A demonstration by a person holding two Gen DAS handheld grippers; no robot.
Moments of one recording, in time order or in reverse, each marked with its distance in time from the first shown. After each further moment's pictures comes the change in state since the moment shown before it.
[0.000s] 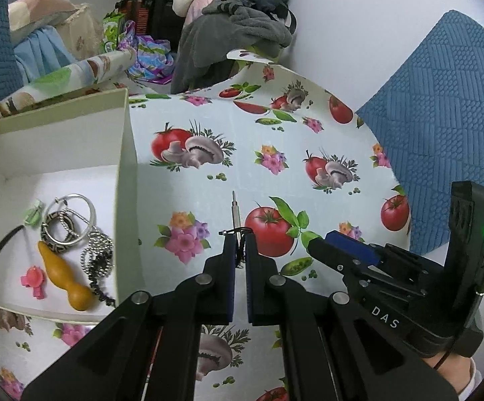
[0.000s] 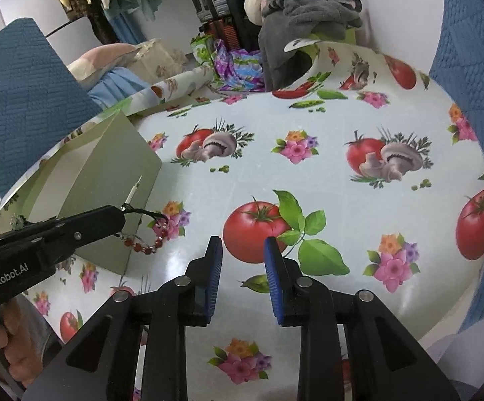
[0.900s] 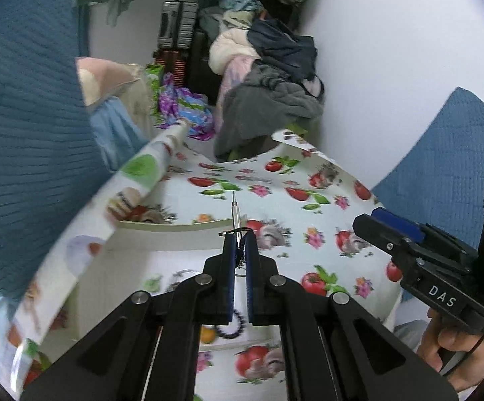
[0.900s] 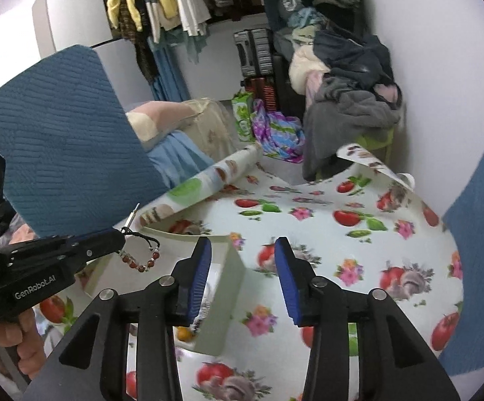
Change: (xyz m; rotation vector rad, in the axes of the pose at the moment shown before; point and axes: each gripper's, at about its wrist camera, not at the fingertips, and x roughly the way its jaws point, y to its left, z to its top) left arm -0.144 0.075 0.067 -0.020 -0.178 0.115; right arm -0.087 0.138 0.108 -0.152 -0.198 0.041
